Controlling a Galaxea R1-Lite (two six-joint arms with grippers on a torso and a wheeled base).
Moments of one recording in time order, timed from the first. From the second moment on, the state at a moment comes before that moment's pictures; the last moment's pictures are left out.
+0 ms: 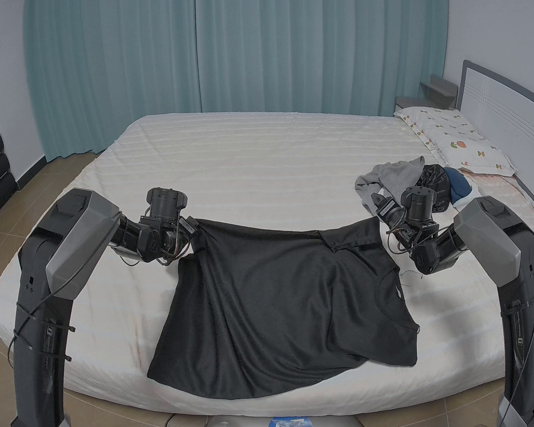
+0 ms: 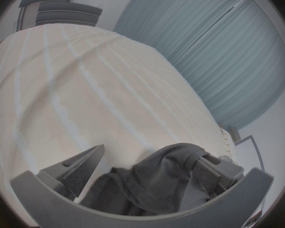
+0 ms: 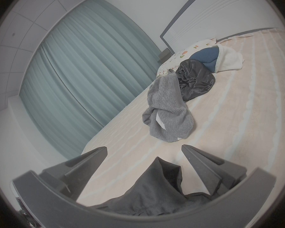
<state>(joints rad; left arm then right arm) -0.21 2.52 -1.62 -0.23 0.20 -0.98 0.18 2.55 -1.48 -0.88 -0.20 0.77</state>
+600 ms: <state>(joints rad) -0.13 2.40 -1.53 0.00 -0.08 -0.98 0.14 2.44 -1.26 -0.86 -0.03 0.87</state>
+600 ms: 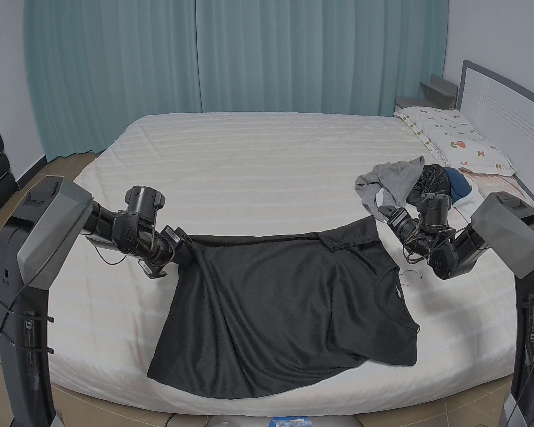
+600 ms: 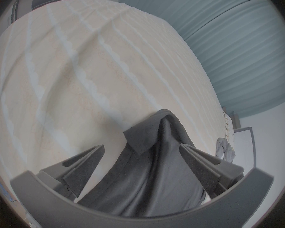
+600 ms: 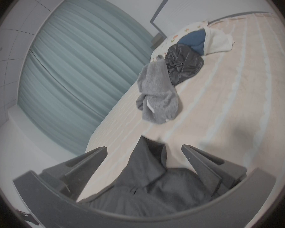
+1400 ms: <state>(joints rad) -0.06 2.17 -1.02 -0.34 -0.19 -1.24 0.28 2.53 -1.58 -0.45 0.00 0.92</state>
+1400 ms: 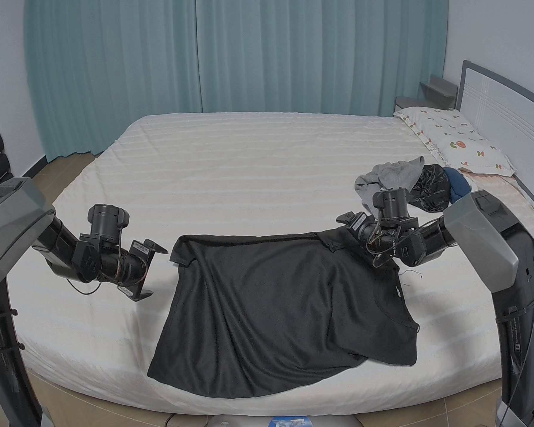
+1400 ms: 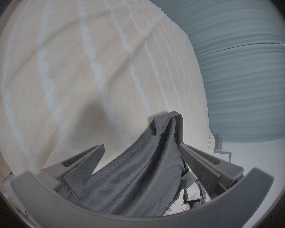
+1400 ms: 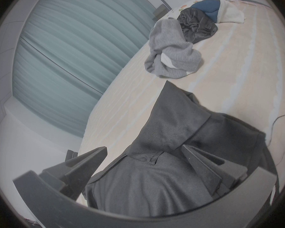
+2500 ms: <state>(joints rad) -0.06 2.13 -0.89 -0.46 -0.18 -1.26 0.22 2.79 -2.00 -0.75 0.00 0.75</state>
